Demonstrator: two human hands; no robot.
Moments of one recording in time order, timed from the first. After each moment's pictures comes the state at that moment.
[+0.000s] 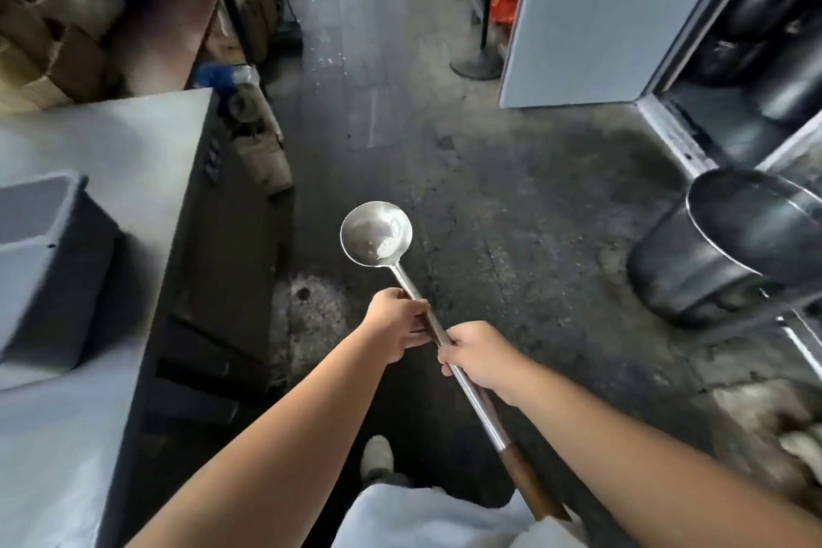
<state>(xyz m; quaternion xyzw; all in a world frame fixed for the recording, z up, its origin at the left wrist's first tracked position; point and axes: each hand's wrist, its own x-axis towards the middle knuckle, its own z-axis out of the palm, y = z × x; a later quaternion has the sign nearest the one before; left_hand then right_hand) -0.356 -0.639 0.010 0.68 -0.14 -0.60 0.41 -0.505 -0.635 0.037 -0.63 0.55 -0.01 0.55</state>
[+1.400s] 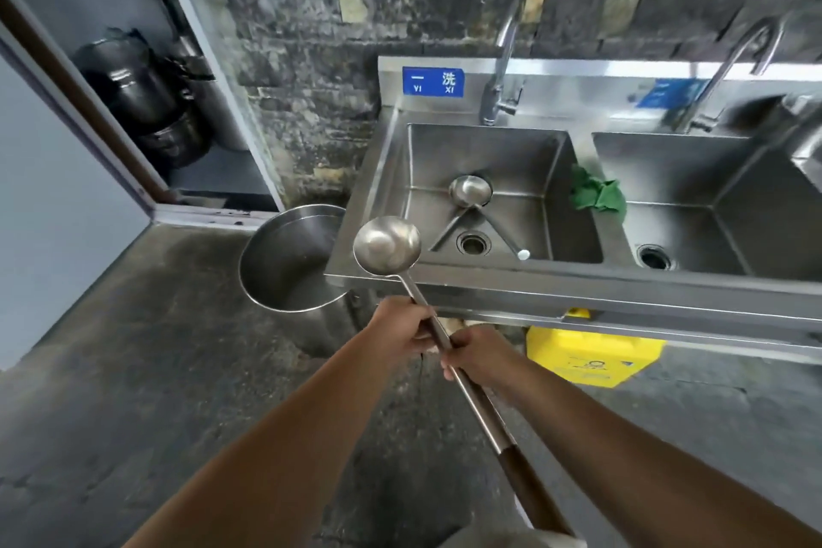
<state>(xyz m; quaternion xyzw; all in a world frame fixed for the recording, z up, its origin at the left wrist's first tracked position) -1.044 -0.884 0.036 0.43 -0.55 -0.71 -0.02 -1.074 -0.743 0.065 -0.18 0.84 -0.33 0.38</state>
